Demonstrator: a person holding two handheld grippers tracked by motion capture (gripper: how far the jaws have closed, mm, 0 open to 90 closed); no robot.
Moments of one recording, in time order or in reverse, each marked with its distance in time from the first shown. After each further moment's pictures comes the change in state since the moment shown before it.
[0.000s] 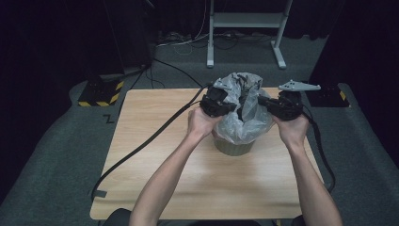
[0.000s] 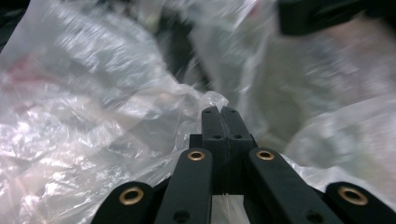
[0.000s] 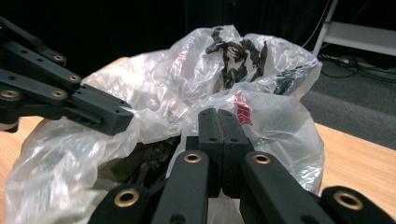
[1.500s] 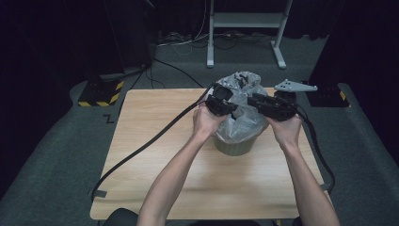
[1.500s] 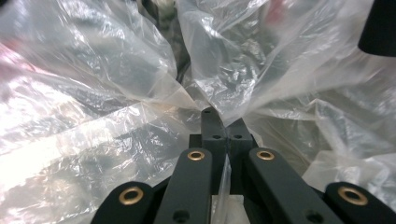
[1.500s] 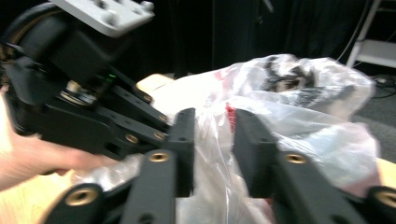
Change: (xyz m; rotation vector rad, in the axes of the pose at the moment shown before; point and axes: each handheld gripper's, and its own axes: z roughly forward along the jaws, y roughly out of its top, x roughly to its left) left arm 0.003 0.003 0.025 0.094 0.106 0.003; right arm 0.016 0.005 0.003 -0.082 0.101 -0.001
